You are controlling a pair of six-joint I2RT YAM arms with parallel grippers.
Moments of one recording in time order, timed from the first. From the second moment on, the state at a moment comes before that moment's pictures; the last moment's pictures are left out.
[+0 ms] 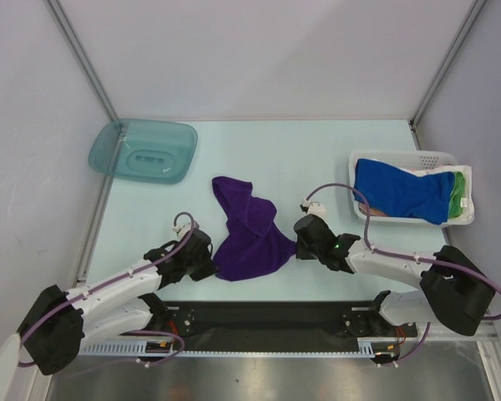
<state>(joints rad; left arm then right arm) -0.73 0.97 0.37 -0.43 -0.10 -1.07 0.86 1.30 0.58 -0.16 0.28 0.70</state>
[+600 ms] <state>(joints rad) -0.72 1.08 1.15 -0.49 -0.32 -0.65 0.71 1.15 1.17 -0.32 0.32 0.49</state>
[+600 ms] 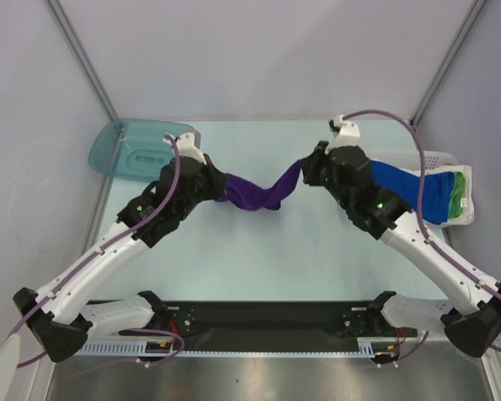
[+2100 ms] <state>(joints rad) -0.67 0.93 1.61 -0.11 -0.16 -0.11 1.10 1.13 1.70 0.00 0.54 -0.31</state>
